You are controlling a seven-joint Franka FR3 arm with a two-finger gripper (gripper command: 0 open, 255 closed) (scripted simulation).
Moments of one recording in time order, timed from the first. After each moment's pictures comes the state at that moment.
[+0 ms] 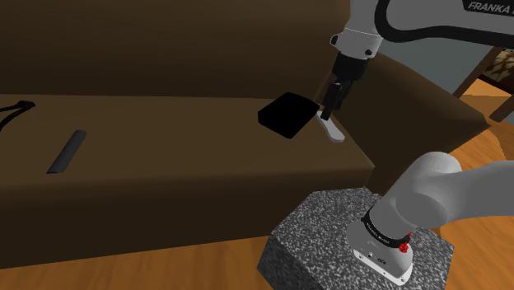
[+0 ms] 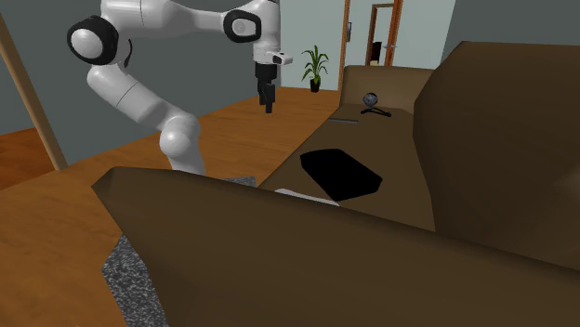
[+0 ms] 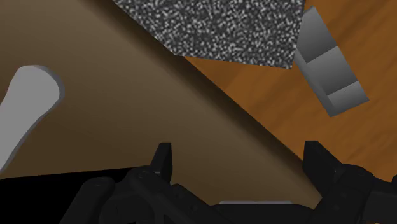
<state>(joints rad) 0.00 -0.78 0.05 -2.43 0.12 1.60 -0.12</state>
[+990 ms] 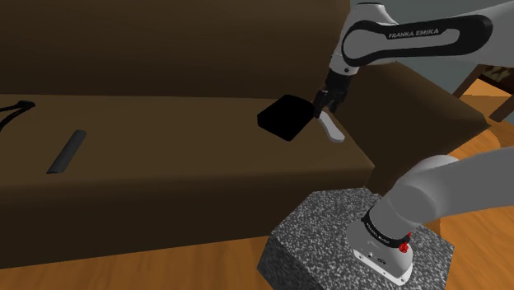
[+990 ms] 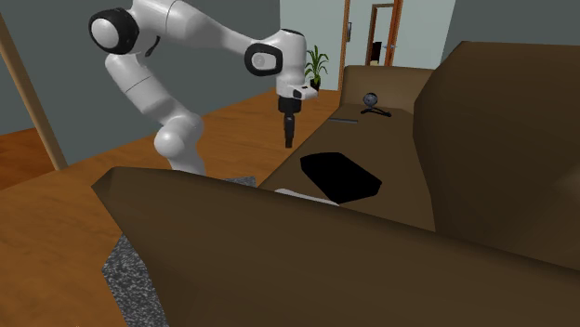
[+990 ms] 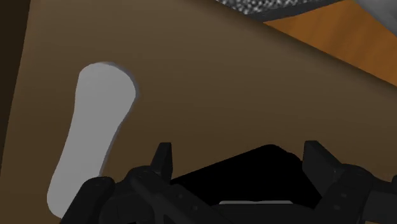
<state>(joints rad) -0.17 -0.54 -0.07 -2.50 0.01 1.92 -0.07</state>
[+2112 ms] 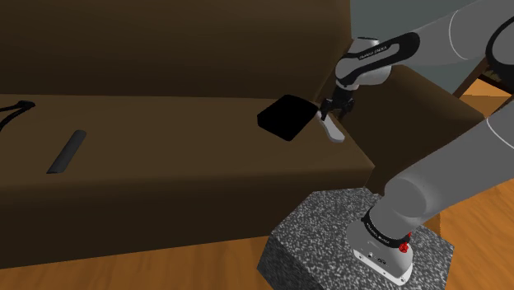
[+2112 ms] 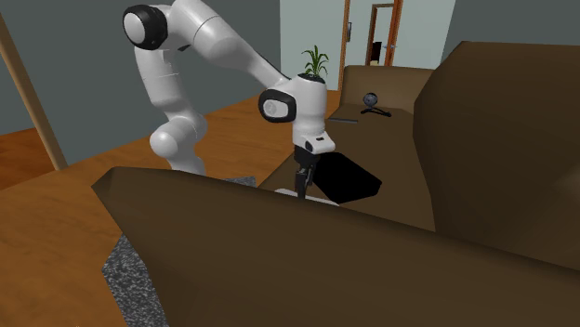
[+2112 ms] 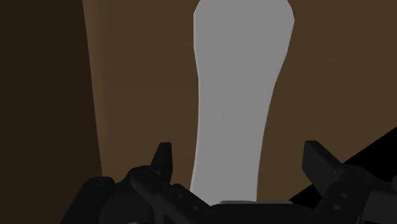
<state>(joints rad) -0.34 -0.16 -0.24 -2.44 -0.05 2.26 -0.03</state>
